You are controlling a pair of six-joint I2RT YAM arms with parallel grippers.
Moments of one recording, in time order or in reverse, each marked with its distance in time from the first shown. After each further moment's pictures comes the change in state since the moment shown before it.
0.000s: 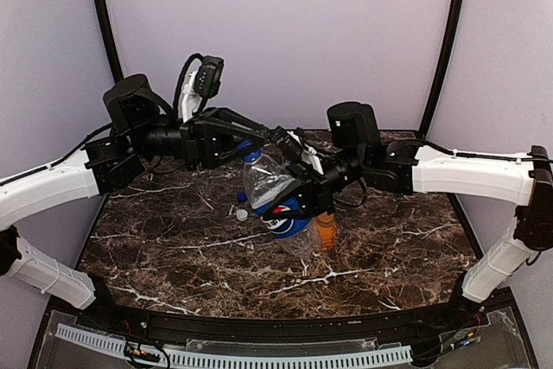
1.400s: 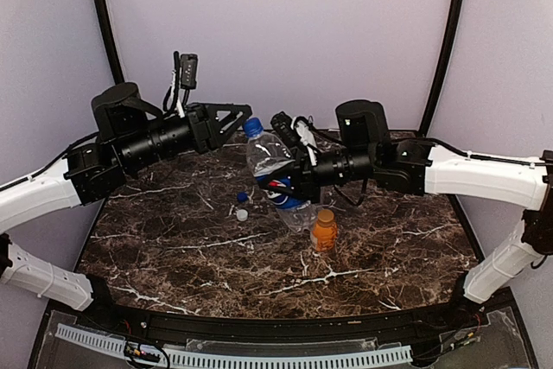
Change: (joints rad) left arm -0.053 -0.106 -0.041 -0.183 -0.761 -0.016; right arm 0.021 -0.064 -0.016 -0.055 0.598 -0.009
